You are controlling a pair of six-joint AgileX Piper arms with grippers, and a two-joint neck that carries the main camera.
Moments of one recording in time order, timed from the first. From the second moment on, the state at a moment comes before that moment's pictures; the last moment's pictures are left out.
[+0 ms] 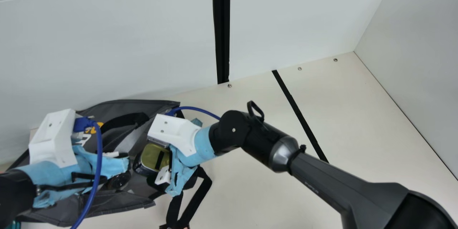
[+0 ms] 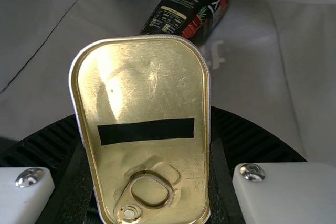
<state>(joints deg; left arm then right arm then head) -23.9 87.1 -79.9 -15.1 53.7 -5.7 26.2 102.8 -79.3 46.5 42.4 -59.8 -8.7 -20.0</state>
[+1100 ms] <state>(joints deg) -23.9 87.1 -79.9 -15.1 53.7 -5.7 27.5 107.4 -85.1 47.6 42.7 -59.5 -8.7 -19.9</state>
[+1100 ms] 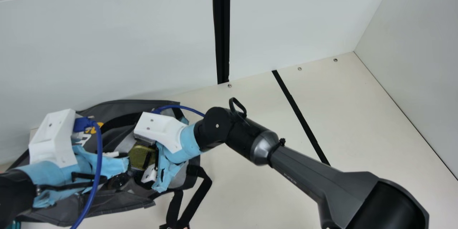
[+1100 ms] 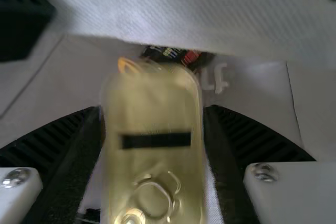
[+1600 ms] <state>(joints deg) -23.9 87.1 -79.9 -15.1 53.8 -5.7 27.0 105.6 -84.5 46.6 43.4 -59.2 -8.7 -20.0</state>
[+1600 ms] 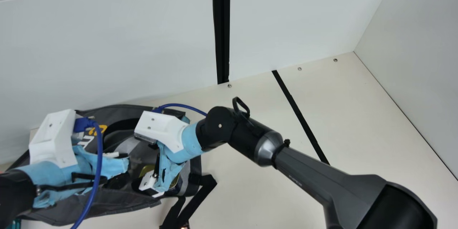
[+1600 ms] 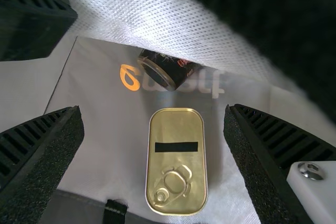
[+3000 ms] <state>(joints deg) -23.9 87.1 -79.9 -15.1 53.8 -5.7 8.4 88.8 -78.2 48.3 55.9 -64.1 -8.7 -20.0</state>
